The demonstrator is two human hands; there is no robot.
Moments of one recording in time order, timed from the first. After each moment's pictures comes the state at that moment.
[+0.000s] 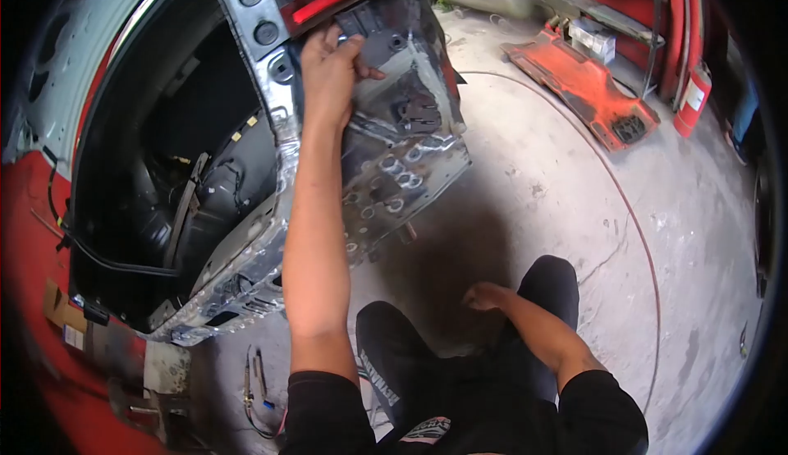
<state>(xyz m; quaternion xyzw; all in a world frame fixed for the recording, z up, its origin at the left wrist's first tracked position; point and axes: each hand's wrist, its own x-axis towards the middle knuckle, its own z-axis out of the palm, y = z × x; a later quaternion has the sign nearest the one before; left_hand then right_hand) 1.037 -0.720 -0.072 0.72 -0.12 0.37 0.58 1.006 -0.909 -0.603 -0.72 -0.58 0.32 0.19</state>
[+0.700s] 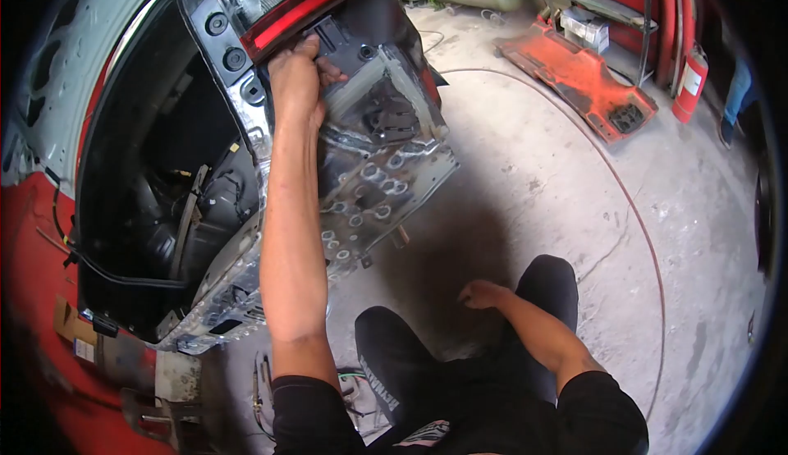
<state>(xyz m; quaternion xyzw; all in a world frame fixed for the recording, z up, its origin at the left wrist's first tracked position) 1.046 -0.726 -0.057 0.72 0.01 0.40 0.57 1.011 -0.915 -0.594 -0.71 -0.58 0.30 0.28</state>
